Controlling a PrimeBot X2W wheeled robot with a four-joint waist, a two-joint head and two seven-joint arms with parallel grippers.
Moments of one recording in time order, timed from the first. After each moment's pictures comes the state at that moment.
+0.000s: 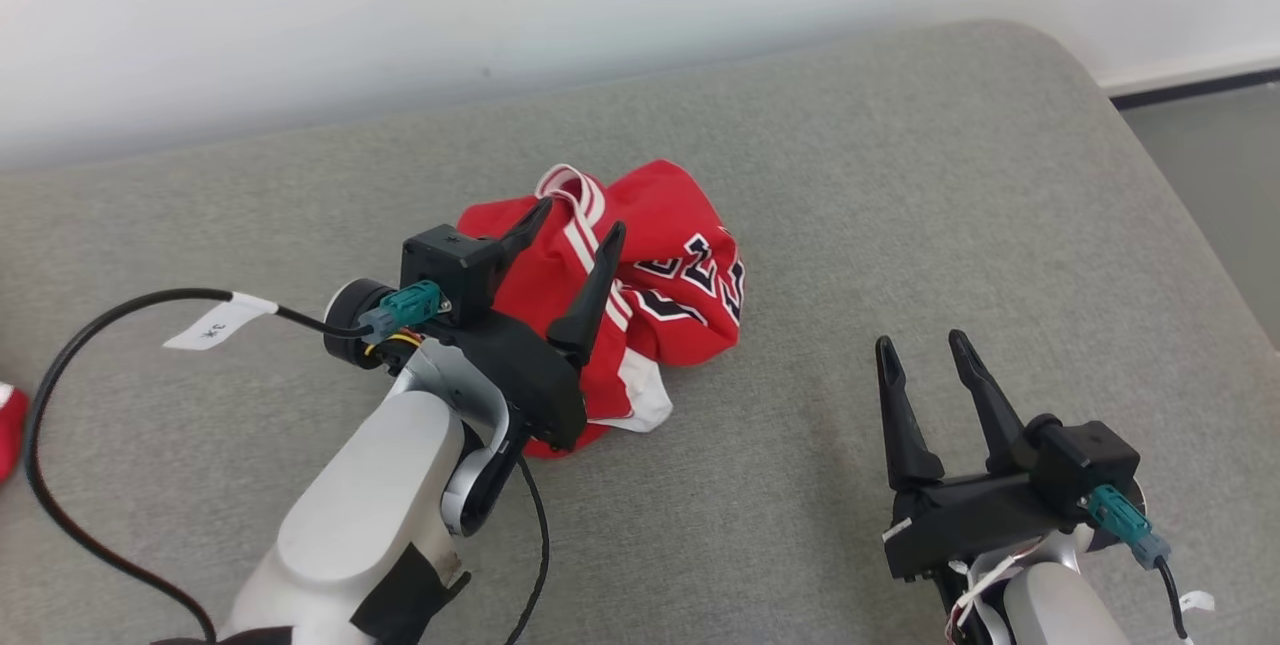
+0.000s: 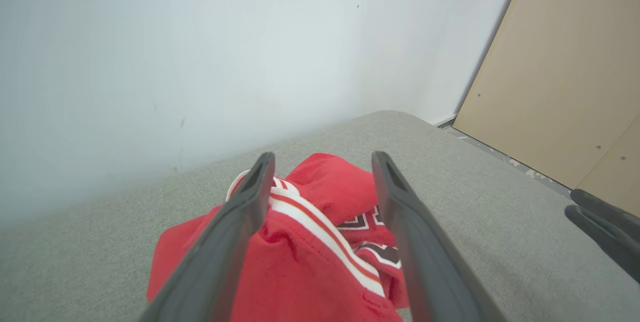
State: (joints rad) left arm -0.74 0.14 -0.59 0.58 -0.56 -0.11 -0.11; right arm -0.26 -0.05 0.11 0.34 0.23 0.13 -0.26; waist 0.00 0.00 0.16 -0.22
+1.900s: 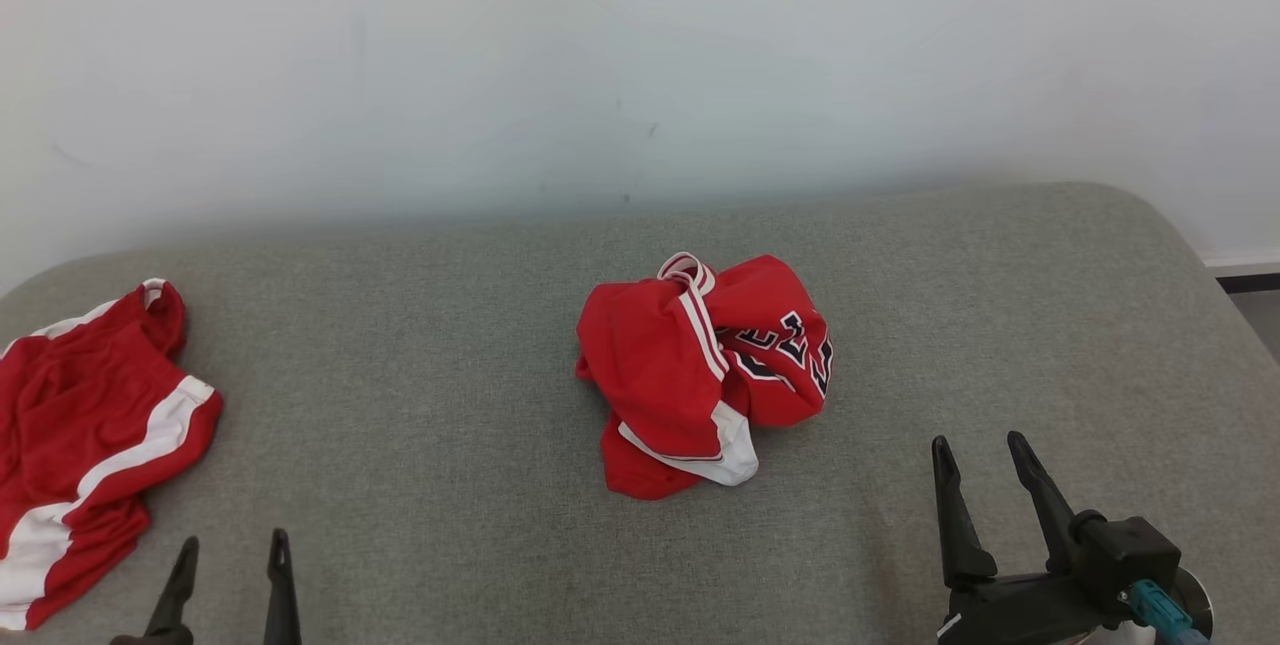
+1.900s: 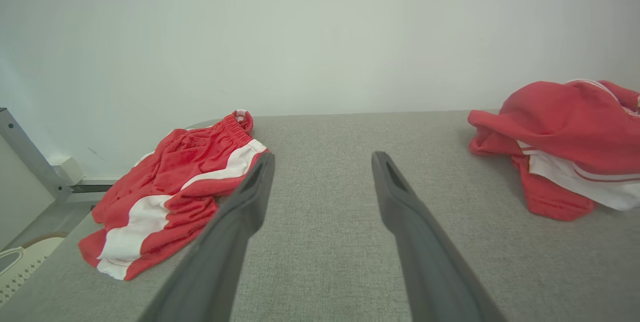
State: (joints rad) left arm 0.05 0.51 -0.36 0.01 -0.56 0.36 -0.22; right arm -0.06 -0.05 0.01 0.24 0.13 0.13 -0.21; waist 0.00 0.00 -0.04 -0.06
